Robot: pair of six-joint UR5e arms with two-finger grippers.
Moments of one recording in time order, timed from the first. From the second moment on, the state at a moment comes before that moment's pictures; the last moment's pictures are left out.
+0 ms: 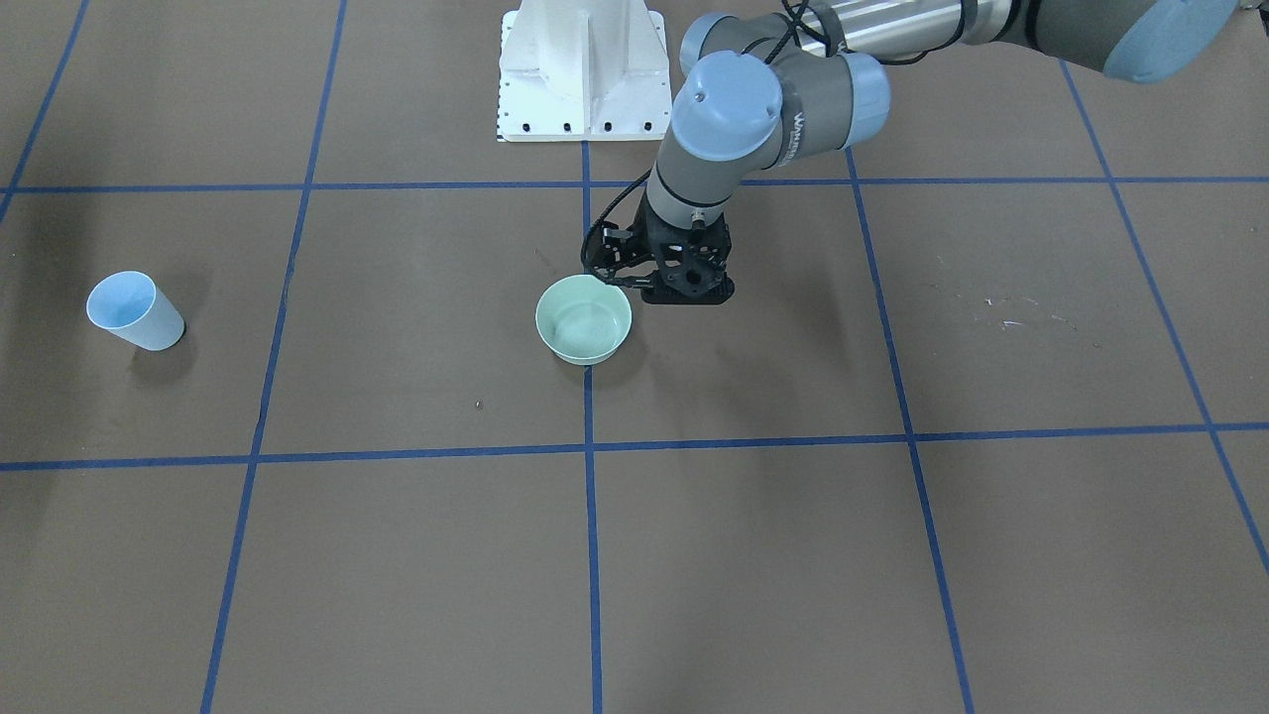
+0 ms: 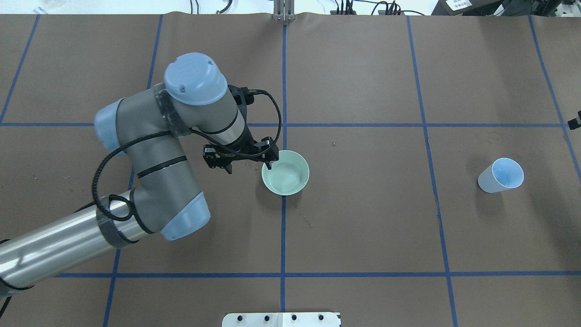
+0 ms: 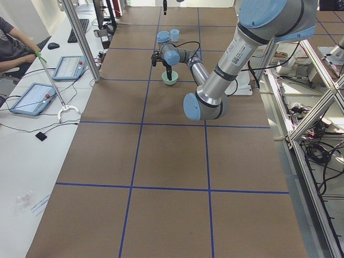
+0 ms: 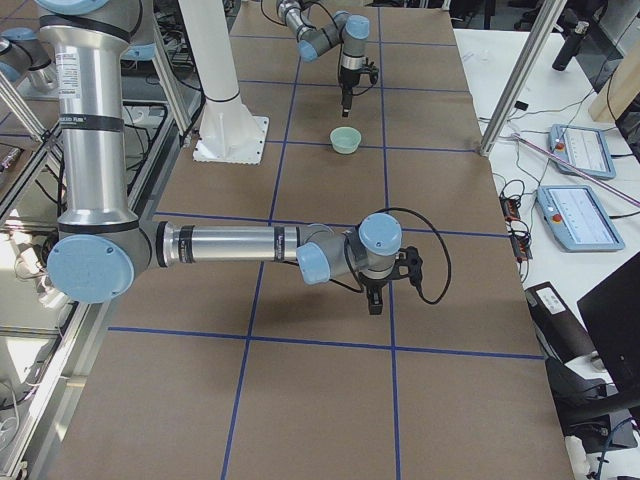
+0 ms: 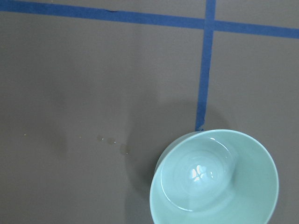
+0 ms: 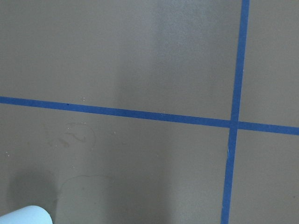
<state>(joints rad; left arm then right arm) -0.61 -2.26 -1.67 -1.62 -2.12 -1.23 1.36 -1.60 1.60 -1.20 2.41 0.32</state>
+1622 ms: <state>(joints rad) -0.63 -2.12 -1.80 -1.62 -2.10 -1.24 1.21 -1.70 1.60 -0.79 2.40 0.95</state>
